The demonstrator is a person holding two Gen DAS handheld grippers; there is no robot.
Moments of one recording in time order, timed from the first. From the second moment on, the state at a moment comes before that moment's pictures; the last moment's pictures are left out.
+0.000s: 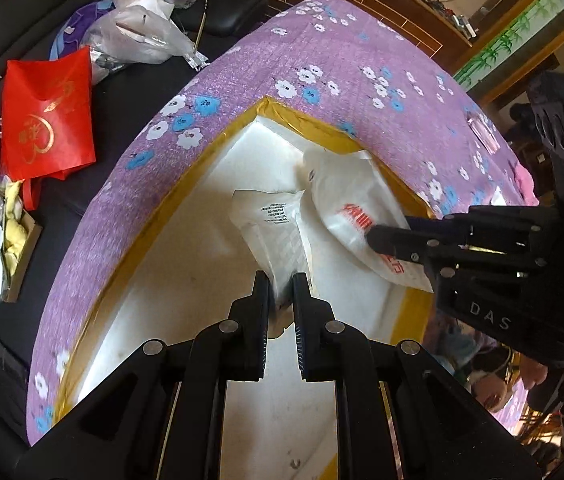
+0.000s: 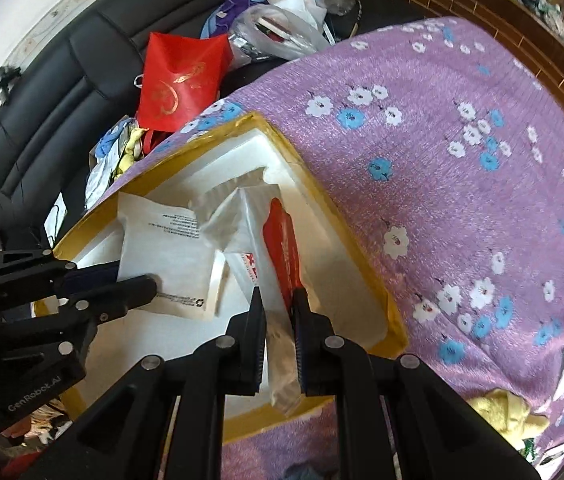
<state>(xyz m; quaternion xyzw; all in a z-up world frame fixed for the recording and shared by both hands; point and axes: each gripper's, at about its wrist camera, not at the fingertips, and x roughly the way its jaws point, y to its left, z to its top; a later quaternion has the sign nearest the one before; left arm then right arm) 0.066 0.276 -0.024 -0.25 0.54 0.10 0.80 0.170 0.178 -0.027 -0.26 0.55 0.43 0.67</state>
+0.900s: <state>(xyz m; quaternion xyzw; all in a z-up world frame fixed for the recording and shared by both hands) 0.063 0.270 -0.020 -0.20 0.53 0.13 0.81 0.166 0.150 -0.006 -0.19 0.52 0.42 0.72</state>
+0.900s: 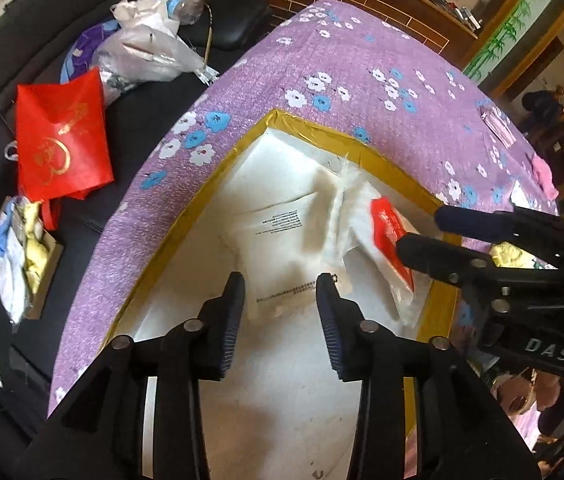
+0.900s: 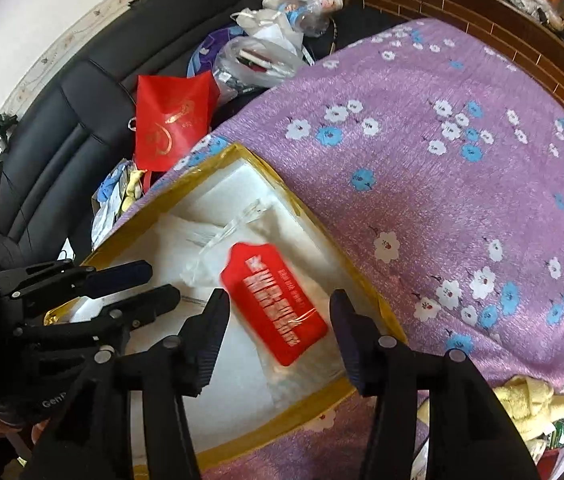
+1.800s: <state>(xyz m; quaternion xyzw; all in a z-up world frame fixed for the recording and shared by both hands) 0.002 0.127 0.029 -0.12 0.51 0.11 0.84 0.079 -0.027 0.024 -0.08 0.47 0.44 0.76</state>
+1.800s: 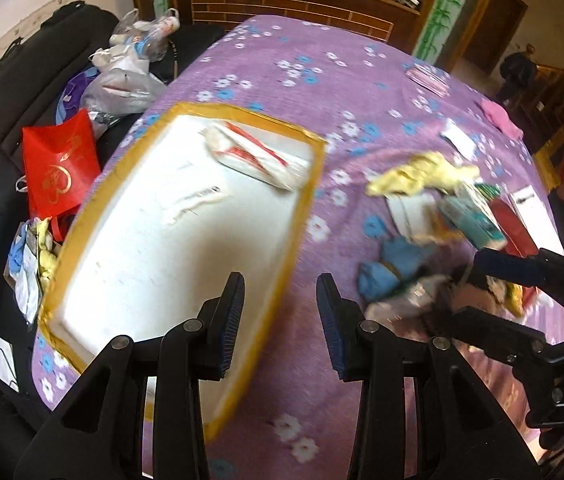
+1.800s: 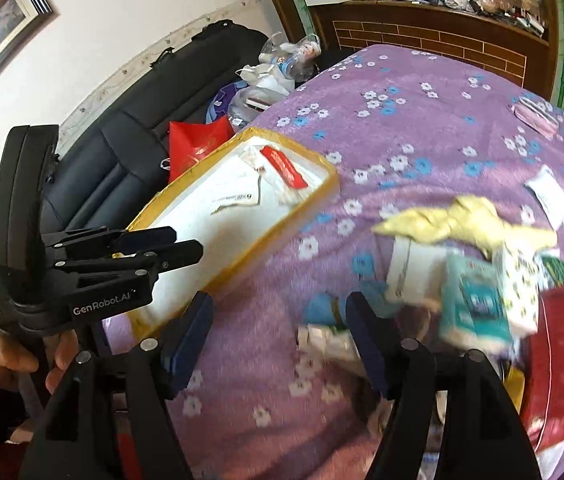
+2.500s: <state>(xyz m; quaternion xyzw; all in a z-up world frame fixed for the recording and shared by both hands) -0.021 0.031 0.014 -0.11 0.53 0.10 0.83 0.057 -0.139 0.015 -0.09 0.46 0.42 0.77</state>
